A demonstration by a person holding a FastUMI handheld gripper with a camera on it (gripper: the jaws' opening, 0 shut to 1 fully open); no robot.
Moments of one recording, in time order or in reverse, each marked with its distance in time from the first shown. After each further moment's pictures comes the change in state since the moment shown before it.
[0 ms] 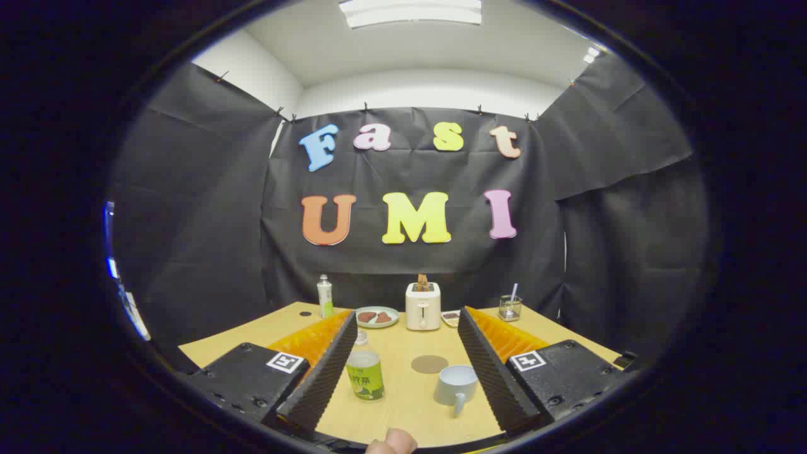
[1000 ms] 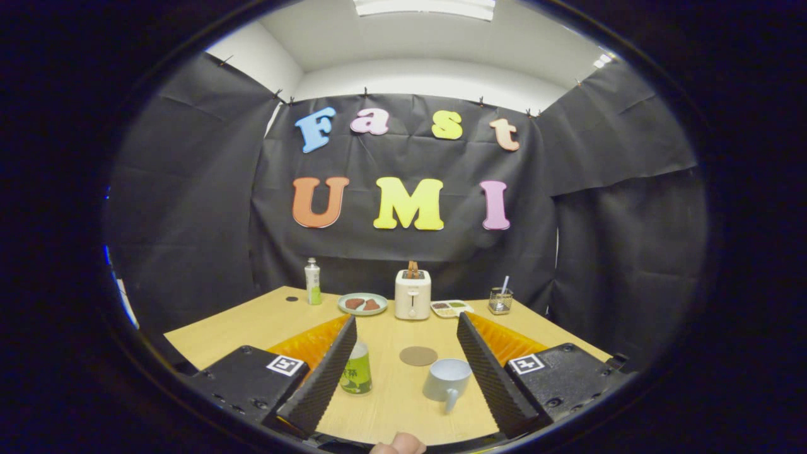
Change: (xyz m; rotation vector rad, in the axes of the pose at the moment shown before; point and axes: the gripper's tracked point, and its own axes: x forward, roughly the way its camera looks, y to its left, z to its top) arm 0.015 -0.006 -0.014 -0.064 0.054 -0.061
